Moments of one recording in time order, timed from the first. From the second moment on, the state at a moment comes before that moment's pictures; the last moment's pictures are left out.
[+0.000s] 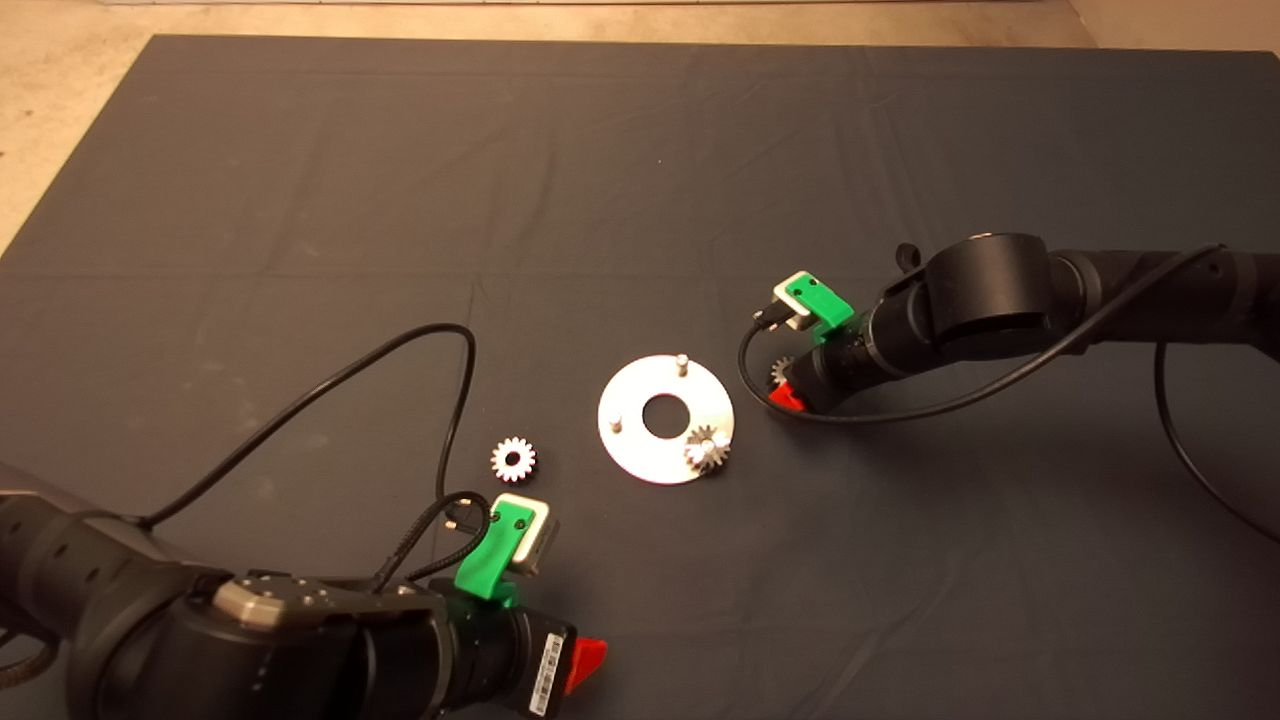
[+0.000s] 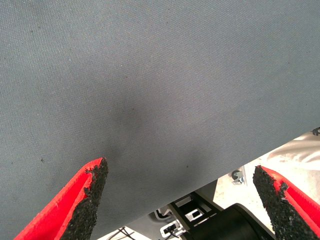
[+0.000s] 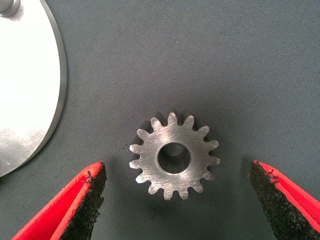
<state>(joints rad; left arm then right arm) 0.03 2.38 -0.34 0.95 1.53 -1.63 0.23 2.48 -0.99 -0.66 -1.33 0.97</state>
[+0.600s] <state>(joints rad) 0.03 2.39 -0.34 0.95 1.53 -1.63 0.22 2.48 -0.99 -0.66 -1.33 0.97</state>
